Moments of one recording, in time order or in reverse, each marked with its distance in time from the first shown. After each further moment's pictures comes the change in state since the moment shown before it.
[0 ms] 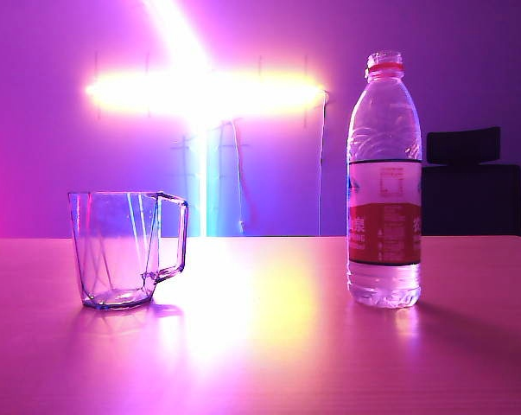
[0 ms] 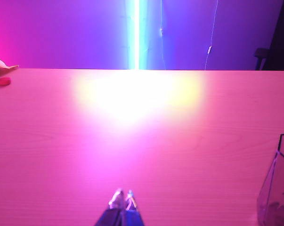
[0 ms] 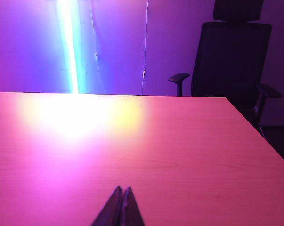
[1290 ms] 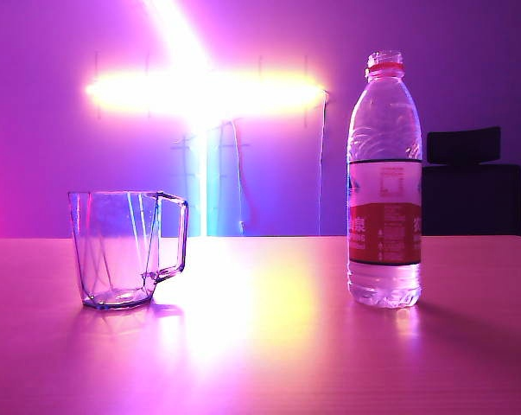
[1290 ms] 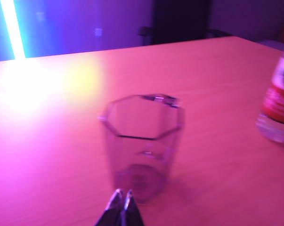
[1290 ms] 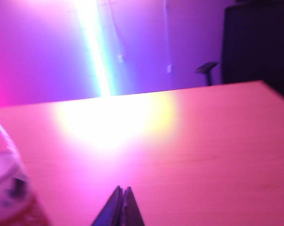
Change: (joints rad) left arm -0.459 0.060 0.000 -0.003 0.001 0.000; right arm 0.000 0.000 0.000 -0.007 -0.093 0.201
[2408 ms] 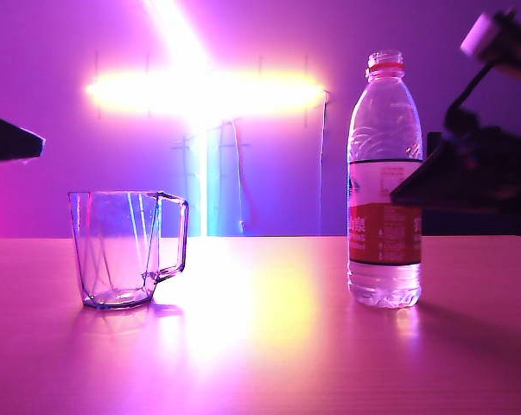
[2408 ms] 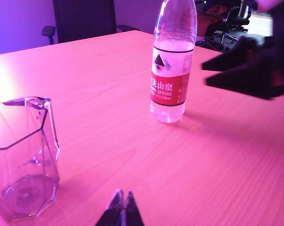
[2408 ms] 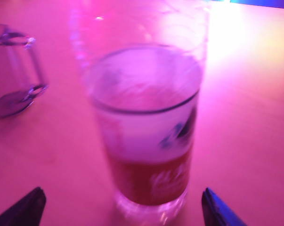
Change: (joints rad) left arm -0.343 0.006 0.000 -0.001 0.002 0.000; right arm 0.427 1.073 0.133 0.628 -0.066 -0.174
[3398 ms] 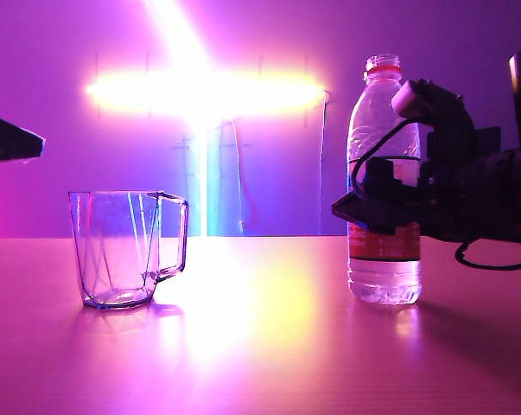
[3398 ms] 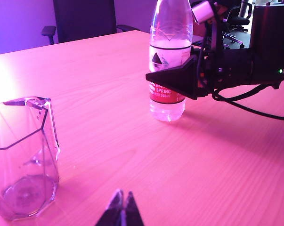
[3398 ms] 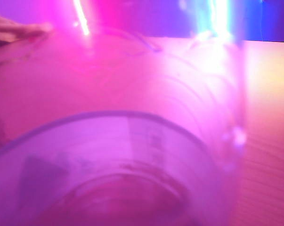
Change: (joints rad) left arm 0.000 0.000 0.000 0.000 0.000 0.000; right arm -0.007 0.687 0.206 0.630 -0.017 0.077
